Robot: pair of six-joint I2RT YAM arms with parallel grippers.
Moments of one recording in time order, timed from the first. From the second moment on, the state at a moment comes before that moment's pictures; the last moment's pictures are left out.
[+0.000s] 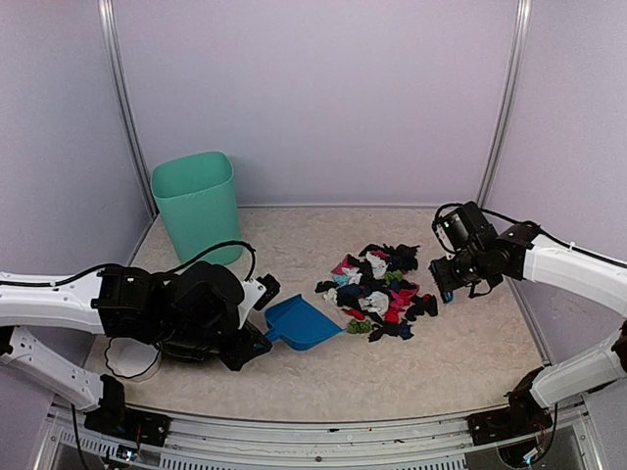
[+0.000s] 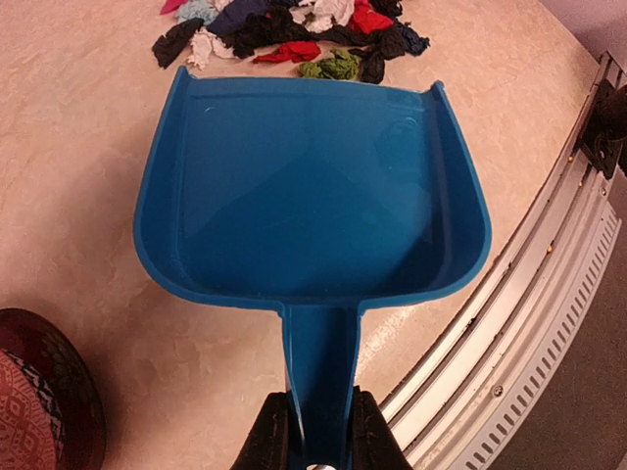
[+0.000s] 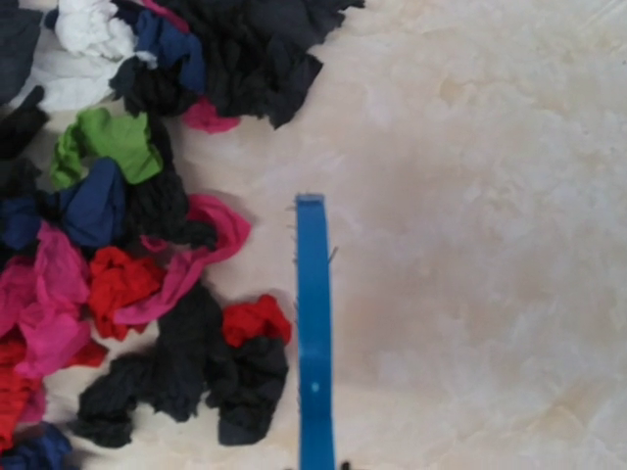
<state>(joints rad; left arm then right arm) -1.26 1.22 0.96 -0.63 -0.19 -0.47 0.59 1.27 0.96 -0.65 0.42 0.17</state>
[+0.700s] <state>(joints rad) -1.28 1.49 0.94 -0.50 -0.10 -0.44 0.60 1.32 0.93 -0.63 0.26 0.18</state>
